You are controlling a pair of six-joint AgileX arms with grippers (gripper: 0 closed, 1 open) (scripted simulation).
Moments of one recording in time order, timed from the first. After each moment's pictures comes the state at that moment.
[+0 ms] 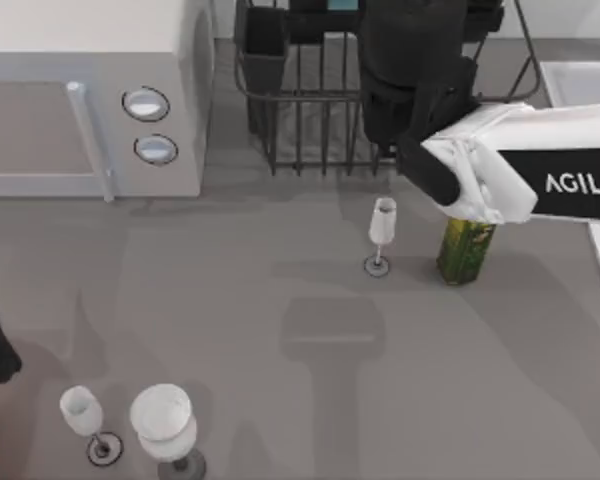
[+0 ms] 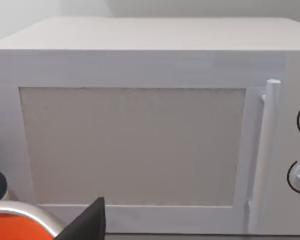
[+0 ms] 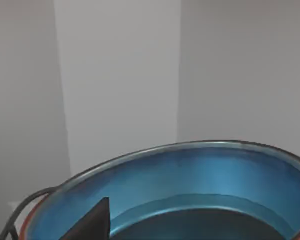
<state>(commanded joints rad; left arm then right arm) 0.00 0.00 0.00 0.00 0.00 0.00 0.64 2.03 1.33 0.70 0.67 0.02</state>
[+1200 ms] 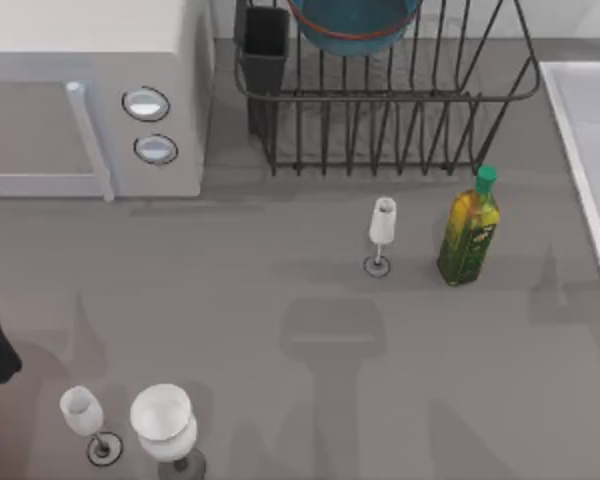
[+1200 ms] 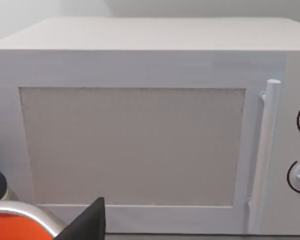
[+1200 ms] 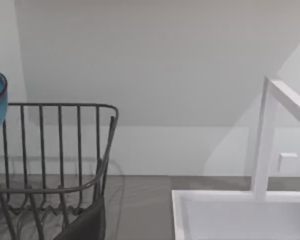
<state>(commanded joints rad) 0.00 0.00 0.00 0.00 0.00 0.00 0.24 0.42 0.24 0.20 0.24 0.00</state>
